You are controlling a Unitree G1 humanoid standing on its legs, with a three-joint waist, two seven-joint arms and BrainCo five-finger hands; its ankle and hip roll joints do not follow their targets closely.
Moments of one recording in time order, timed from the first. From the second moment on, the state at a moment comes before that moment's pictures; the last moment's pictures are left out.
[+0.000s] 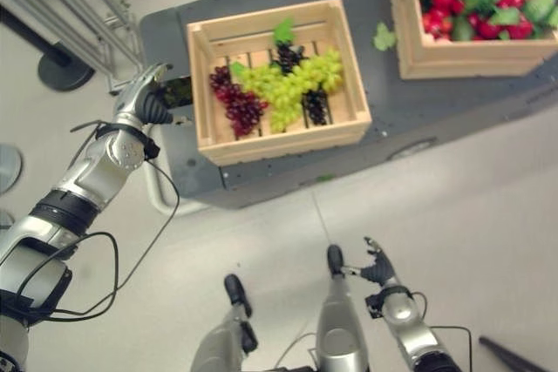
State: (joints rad) left arm -0.89 0.71 -0.59 0.66 0.19 0.08 0.26; right arm 0.03 -0.44 0.28 0.55 0.07 -0.06 -0.19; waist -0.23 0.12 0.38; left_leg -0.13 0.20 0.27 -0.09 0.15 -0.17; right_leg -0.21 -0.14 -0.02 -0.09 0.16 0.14
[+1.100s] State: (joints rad) left arm -1.09 0.63 -0.61 1.09 0.22 0.12 0.30; right arm 0.03 -0.60 0.37 0.33 0.02 -0.11 -0.16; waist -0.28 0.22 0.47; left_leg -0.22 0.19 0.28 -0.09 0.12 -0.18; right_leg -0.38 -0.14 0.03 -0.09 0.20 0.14
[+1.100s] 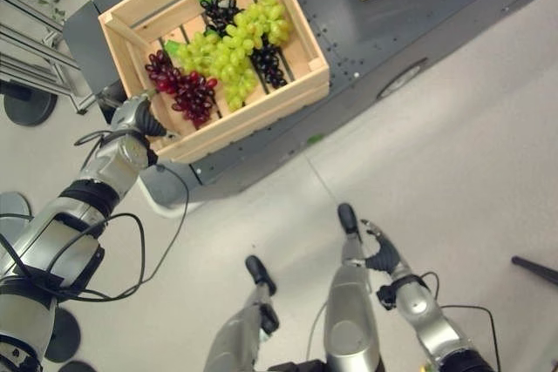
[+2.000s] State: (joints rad) left arm -1.00 0.73 -0.56 1.04 0.12 0.10 0.34; right arm -0.12 -0.46 0.44 0.42 0.03 -0.11 -0.20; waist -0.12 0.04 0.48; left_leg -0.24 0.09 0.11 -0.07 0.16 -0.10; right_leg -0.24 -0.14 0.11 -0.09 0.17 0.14
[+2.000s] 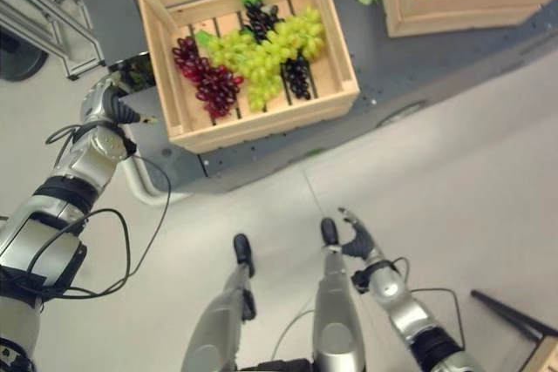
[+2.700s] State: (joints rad) left arm -0.94 0.74 -0.56 0.81 0.13 0.09 0.35; right arm -0.11 -0.43 0.40 0.45 0.03 -0.09 -0.26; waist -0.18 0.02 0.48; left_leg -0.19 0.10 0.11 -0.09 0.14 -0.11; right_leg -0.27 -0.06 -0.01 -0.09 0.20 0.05
